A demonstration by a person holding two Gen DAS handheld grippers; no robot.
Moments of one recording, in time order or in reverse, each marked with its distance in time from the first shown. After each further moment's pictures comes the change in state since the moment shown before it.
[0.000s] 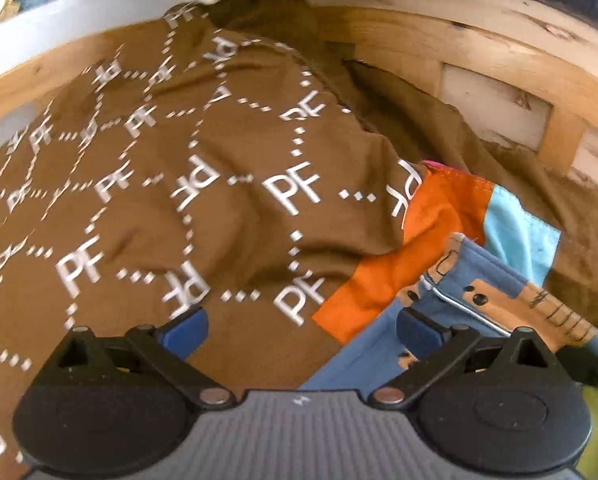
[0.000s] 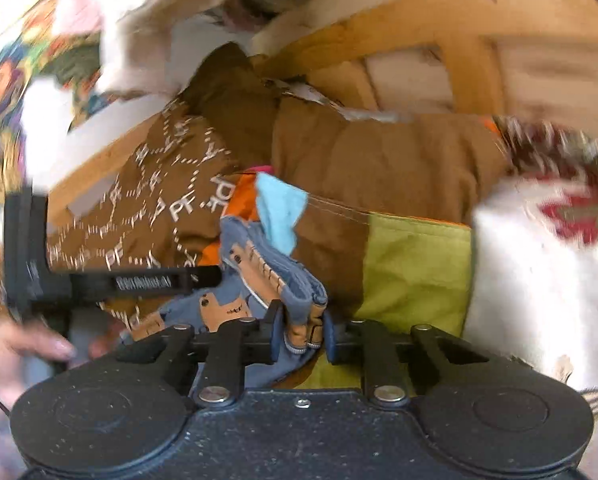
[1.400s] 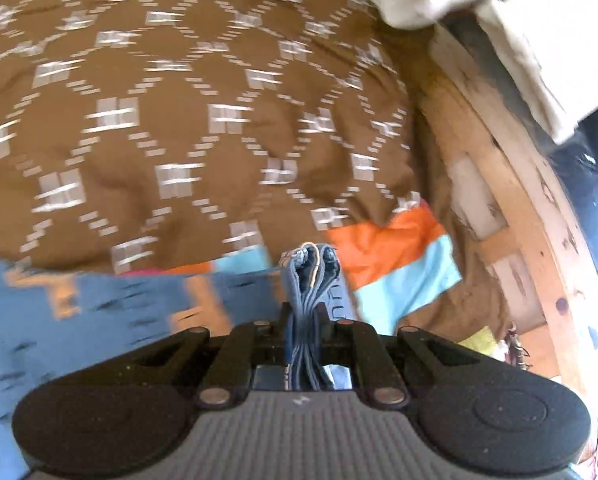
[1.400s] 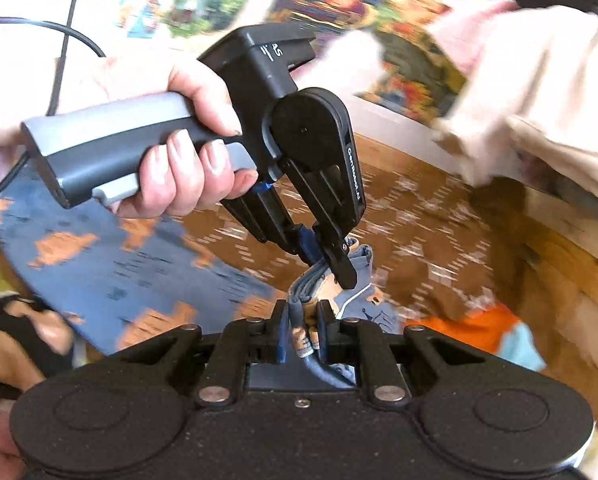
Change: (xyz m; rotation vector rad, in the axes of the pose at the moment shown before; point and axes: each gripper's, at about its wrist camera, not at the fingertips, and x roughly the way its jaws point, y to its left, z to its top) left arm -0.115 0.110 -0.059 -0.600 0.128 -0.258; right arm -0.070 0.155 -0.077 -0.858 -0.153 0.311
